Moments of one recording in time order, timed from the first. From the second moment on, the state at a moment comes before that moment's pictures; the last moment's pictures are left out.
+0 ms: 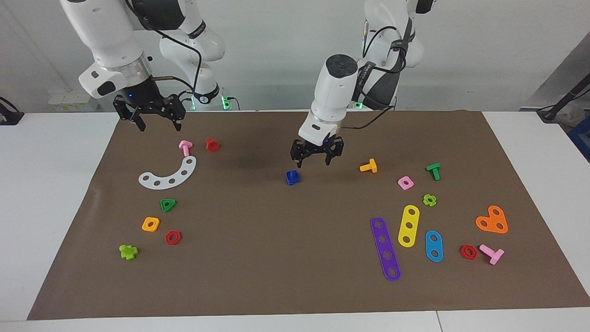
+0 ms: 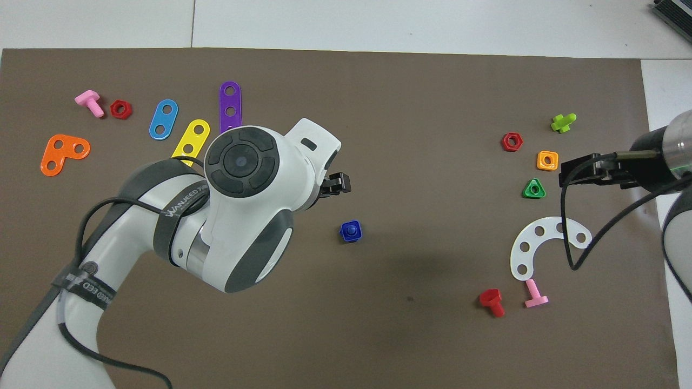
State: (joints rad) left arm -0.62 0.26 -0.03 -1.70 -0.07 2.09 -0.73; right arm 0.02 -0.03 0.04 -1.63 0.02 1.61 0.10
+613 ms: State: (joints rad) left arm -0.68 0.40 -0.02 -1.68 -0.07 2.17 -0.78; right arm 0.02 -0.03 0.04 -1.63 0.02 1.61 0.10
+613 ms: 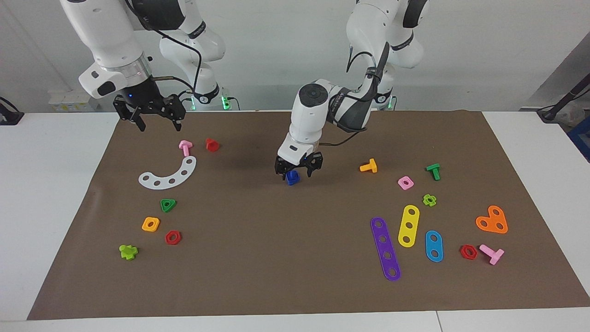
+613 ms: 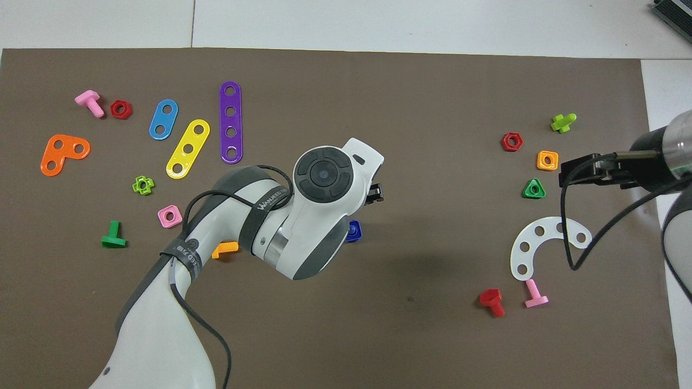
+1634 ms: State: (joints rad) left arm -0.72 0.43 -0.03 -1.77 -0.07 2.21 -0.78; right arm 0.02 -0.03 0.04 -1.65 0.02 1.61 0.10
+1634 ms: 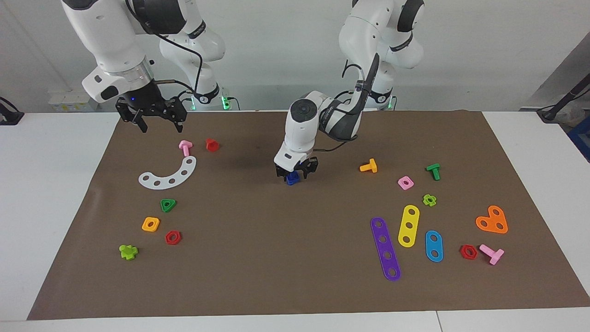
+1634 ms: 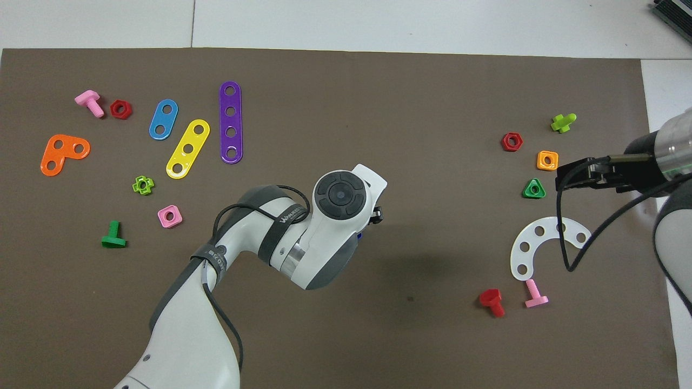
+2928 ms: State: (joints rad) left arm -0.73 0.43 -0.03 -1.80 -0.07 2.26 -0.79; right arm 0.02 -0.03 0.04 -1.65 0.02 1.61 0.10
